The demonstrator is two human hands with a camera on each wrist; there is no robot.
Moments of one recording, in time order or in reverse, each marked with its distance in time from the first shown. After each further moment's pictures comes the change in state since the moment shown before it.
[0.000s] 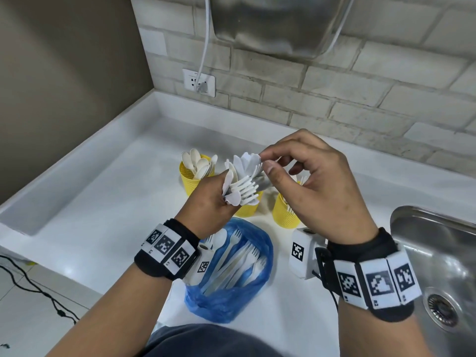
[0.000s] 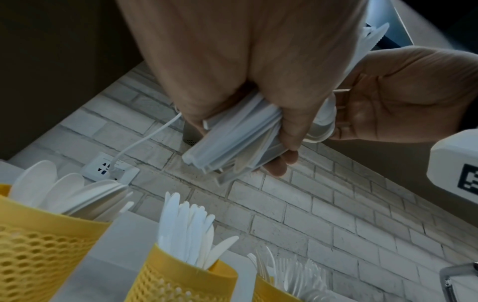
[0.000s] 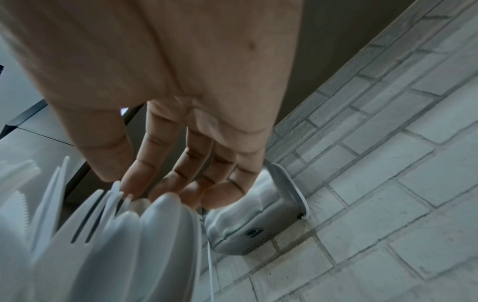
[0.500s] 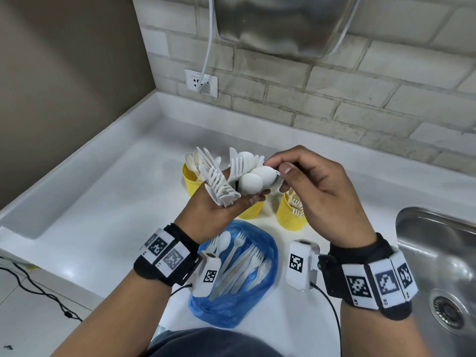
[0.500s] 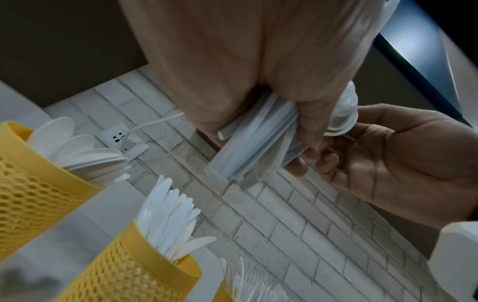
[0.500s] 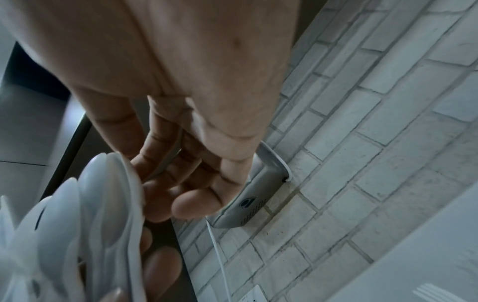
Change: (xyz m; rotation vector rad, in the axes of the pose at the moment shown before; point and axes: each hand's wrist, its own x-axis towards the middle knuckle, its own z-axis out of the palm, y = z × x) left_hand -0.008 0.038 -0.011 -0.461 -0.037 -0.095; right_hand -0.004 0.016 0.012 0.369 -0.052 0.149
